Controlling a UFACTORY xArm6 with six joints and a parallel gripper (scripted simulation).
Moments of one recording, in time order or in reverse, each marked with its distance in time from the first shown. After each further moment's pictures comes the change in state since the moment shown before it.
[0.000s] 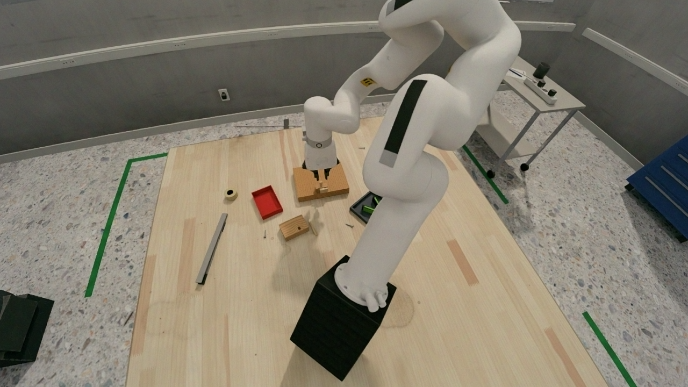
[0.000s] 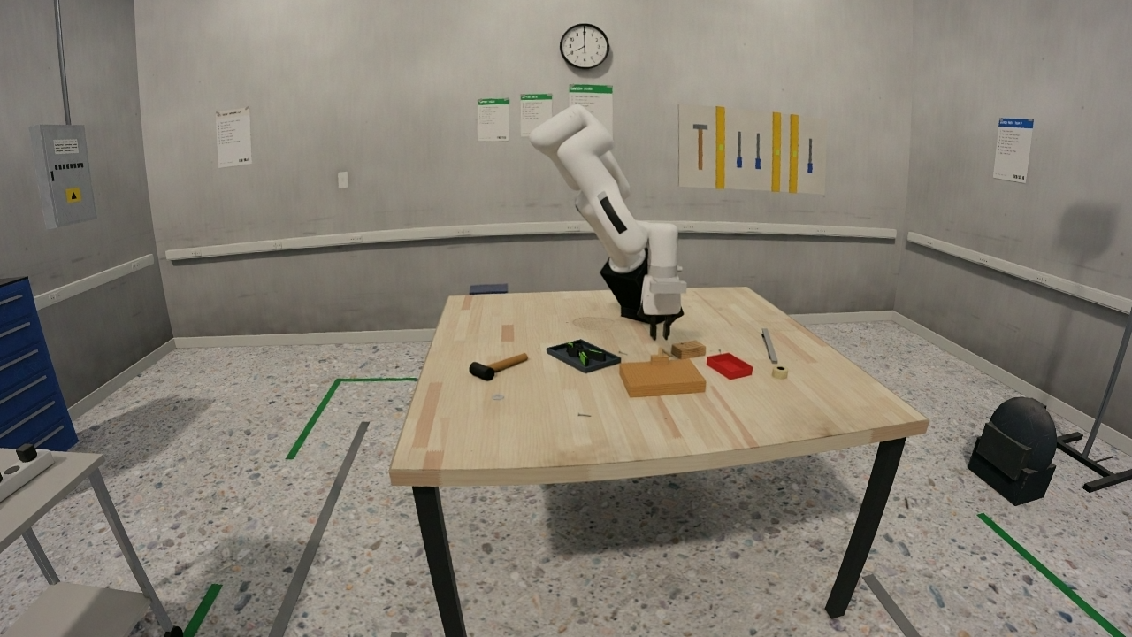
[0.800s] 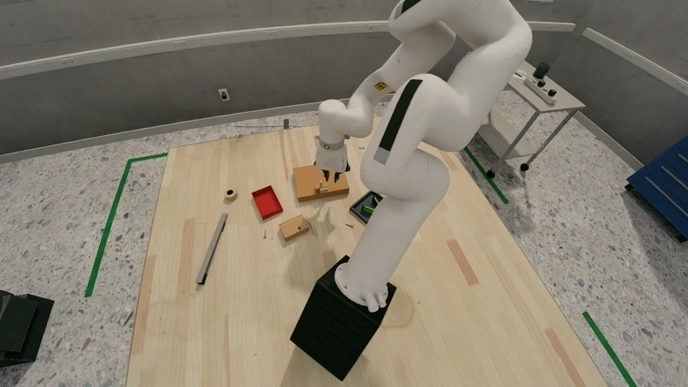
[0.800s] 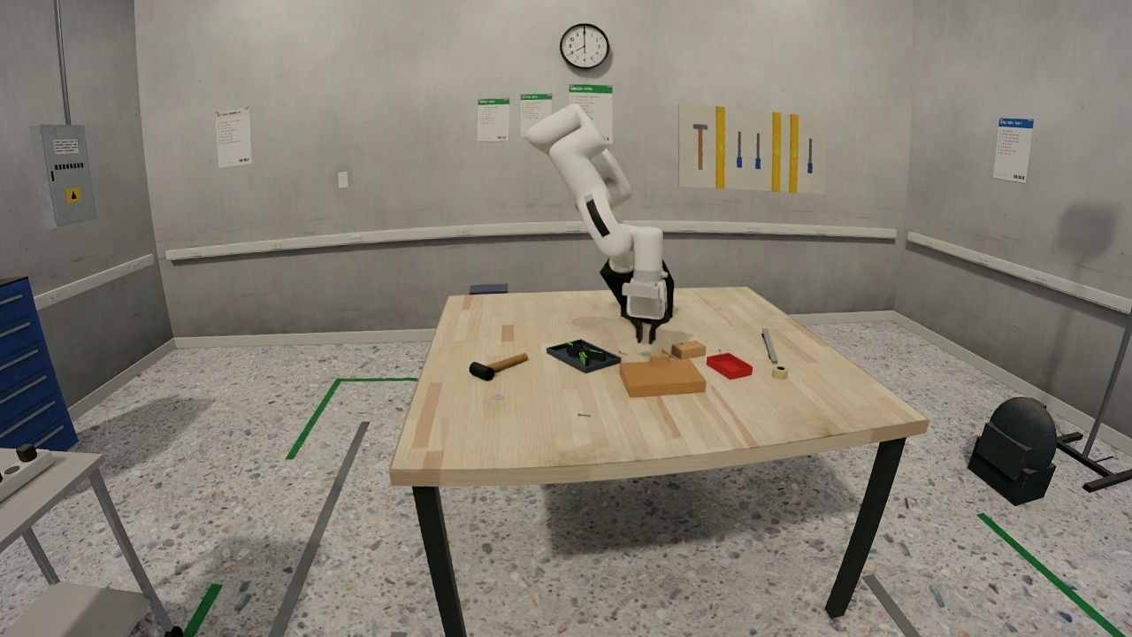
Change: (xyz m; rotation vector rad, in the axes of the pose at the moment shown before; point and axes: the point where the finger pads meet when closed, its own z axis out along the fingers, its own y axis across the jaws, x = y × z) arm -0.006 0.037 0.011 0.003 -0.010 0.422
